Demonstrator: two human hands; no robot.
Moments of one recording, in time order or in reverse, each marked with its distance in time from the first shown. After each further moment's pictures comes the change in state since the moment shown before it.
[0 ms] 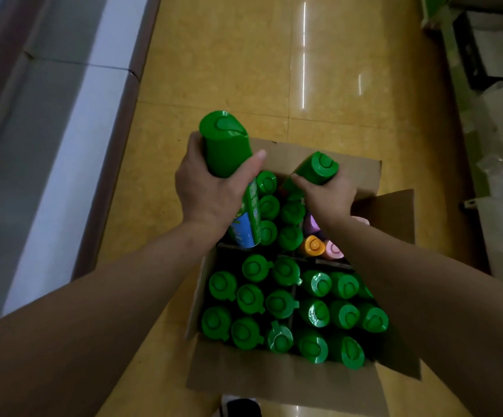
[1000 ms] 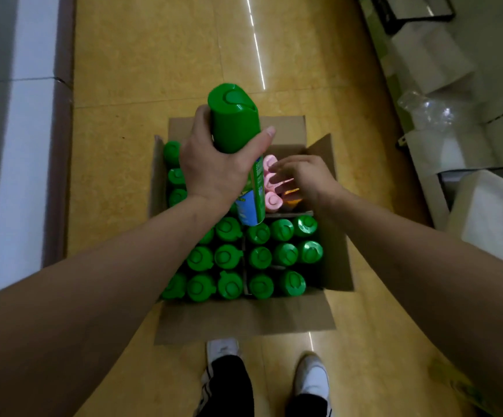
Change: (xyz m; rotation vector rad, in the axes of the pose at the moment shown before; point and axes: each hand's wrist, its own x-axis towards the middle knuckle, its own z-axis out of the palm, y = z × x) left_hand -0.113 0.088 0.082 0.031 -0.226 0.088; right_hand -0.049 0.041 -0.151 0.248 -0.342 0.251
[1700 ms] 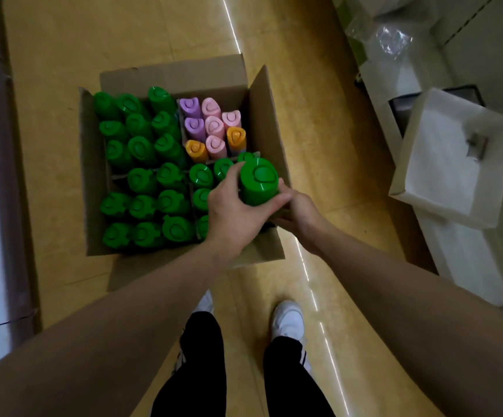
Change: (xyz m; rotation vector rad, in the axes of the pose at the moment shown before) left_hand -0.215 -0.039 0.094 0.129 -0.335 -0.088; right_hand -0.105 0.198 -0.087 0.368 -0.032 0.260
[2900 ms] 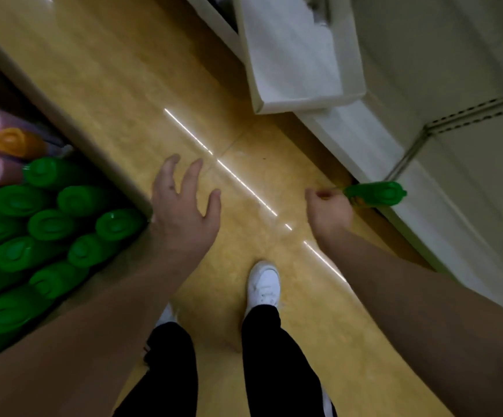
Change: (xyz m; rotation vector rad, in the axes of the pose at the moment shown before) left_hand -0.033 -0.041 0.188 0.419 -0.405 0.523; right_hand -0.042 0.154 -0.243 -0.124 1.085 0.276
